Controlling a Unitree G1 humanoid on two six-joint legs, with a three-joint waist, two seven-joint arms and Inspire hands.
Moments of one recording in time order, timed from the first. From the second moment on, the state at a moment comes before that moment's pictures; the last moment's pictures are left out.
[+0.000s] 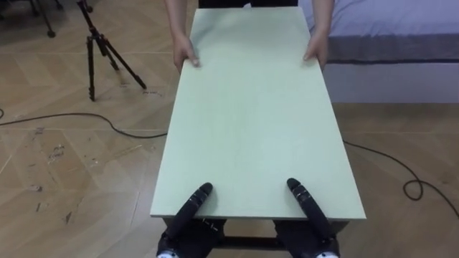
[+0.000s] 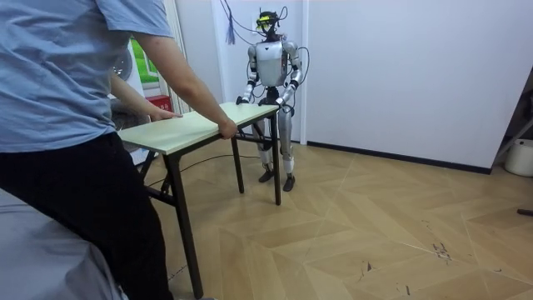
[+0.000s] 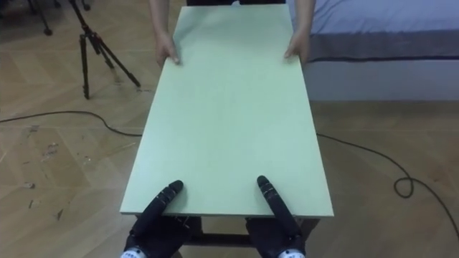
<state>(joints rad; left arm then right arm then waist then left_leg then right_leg) 0.22 0.18 -0.29 0.37 -1.48 0.17 -0.13 0.24 -0.22 0.31 0.36 1.53 0.03 0.18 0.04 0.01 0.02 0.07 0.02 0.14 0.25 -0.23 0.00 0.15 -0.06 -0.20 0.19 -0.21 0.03</state>
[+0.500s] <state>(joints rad) 0.23 0.17 -0.30 0.37 -1.47 0.15 -0.13 0.24 -0.22 0.33 0.36 1.50 0.01 0.17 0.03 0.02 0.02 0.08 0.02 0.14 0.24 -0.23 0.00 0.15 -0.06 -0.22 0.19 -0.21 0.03</state>
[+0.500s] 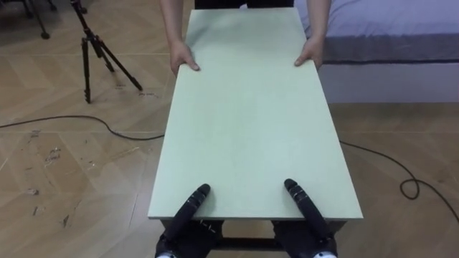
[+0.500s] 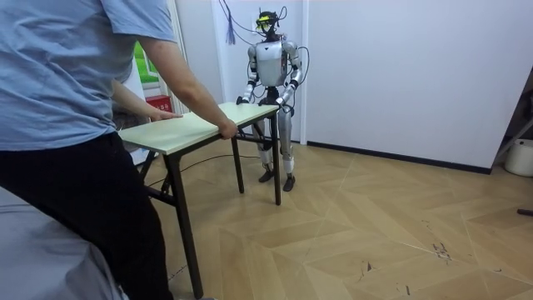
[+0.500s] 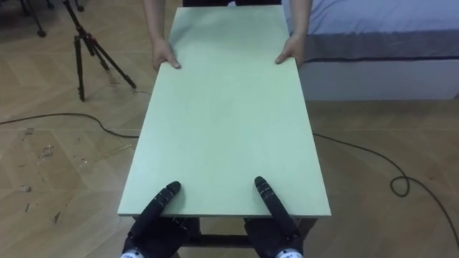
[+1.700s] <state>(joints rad) 0.46 0.18 -0.30 0.14 -1.26 0.02 -0.23 0.41 -0.25 0.35 0.20 1.40 -0.04 0.31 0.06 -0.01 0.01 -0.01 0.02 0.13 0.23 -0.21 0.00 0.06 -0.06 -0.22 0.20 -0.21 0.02</state>
